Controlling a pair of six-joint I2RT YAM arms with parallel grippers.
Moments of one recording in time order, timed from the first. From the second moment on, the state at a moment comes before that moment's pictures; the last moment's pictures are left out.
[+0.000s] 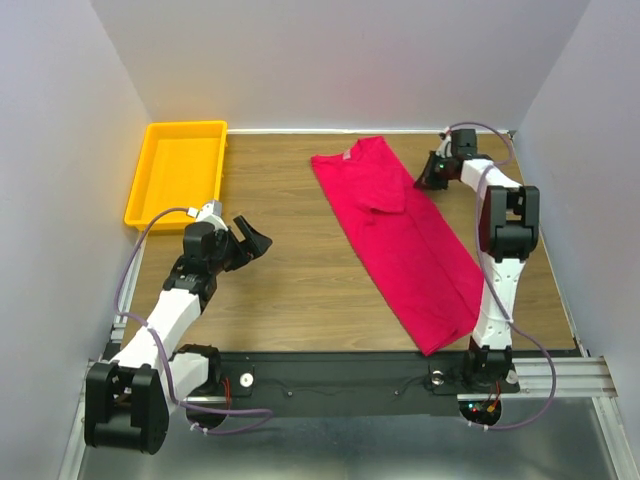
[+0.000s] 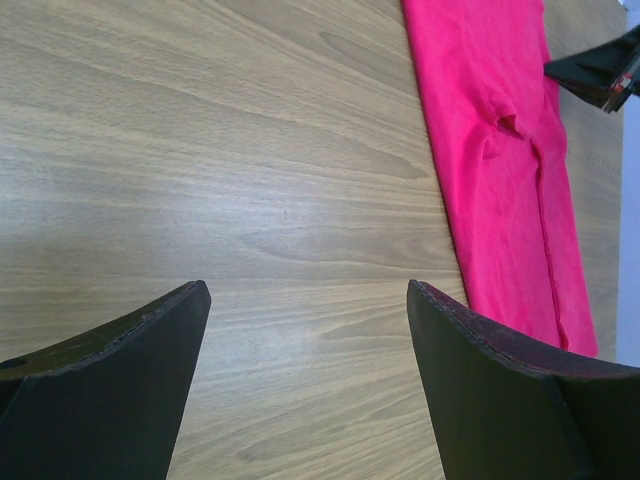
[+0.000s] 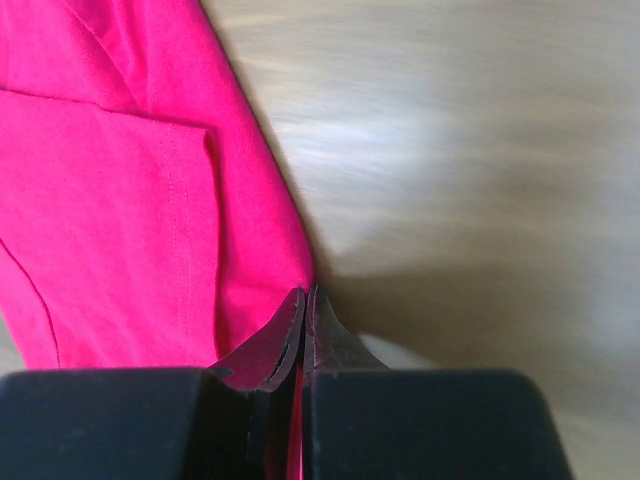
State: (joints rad) left arm -0.14 0.97 0.47 -0.02 0.25 -0.65; right arm 0.00 2.34 1.84 -0.40 -0.38 0.28
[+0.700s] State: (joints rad) left arm -0.18 1.20 0.48 0.16 0.42 -0.69; right arm -0.18 2.18 1.63 -0.30 -0.13 0.41
